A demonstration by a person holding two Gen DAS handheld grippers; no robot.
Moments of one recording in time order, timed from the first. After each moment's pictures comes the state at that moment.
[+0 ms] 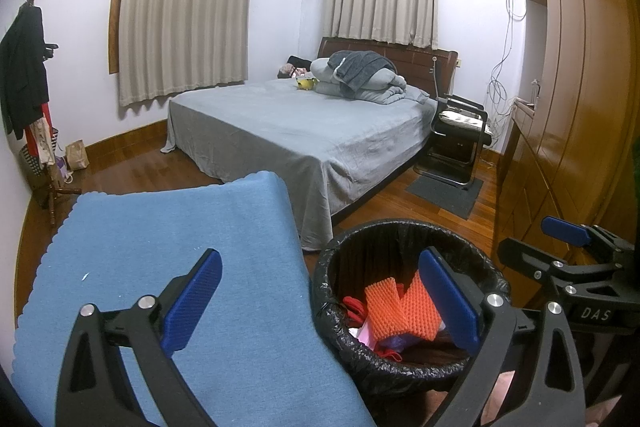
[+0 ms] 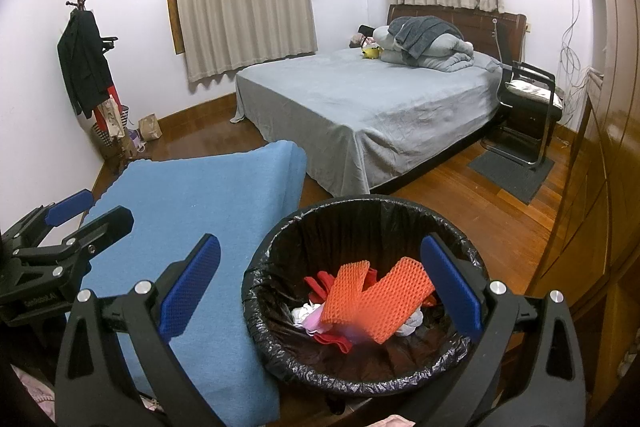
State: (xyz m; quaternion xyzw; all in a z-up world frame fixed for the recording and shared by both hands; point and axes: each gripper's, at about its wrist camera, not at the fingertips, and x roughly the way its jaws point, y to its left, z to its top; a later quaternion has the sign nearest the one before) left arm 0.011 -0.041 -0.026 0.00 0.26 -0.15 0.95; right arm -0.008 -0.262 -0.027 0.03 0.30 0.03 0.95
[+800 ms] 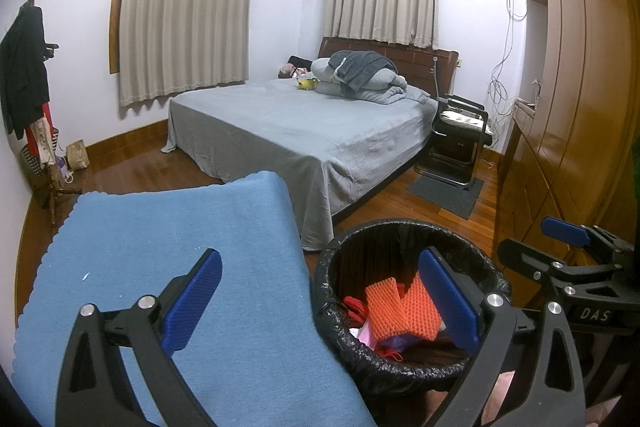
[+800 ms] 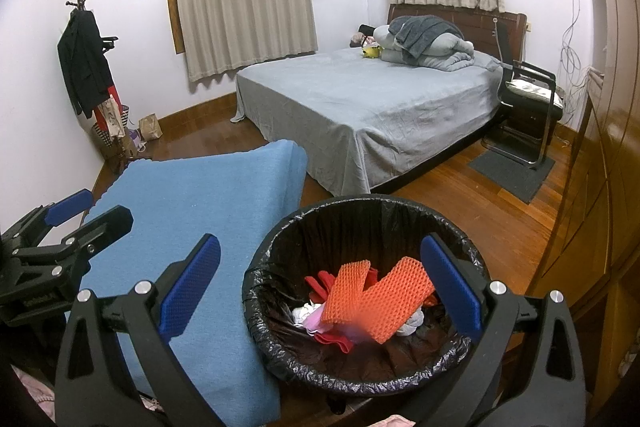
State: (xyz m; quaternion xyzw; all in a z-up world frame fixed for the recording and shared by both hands) left arm 0.010 -0.041 -0.028 0.00 0.26 -0.15 0.95; right arm -0.008 -0.260 -0.027 0.03 0.30 0.03 0.95
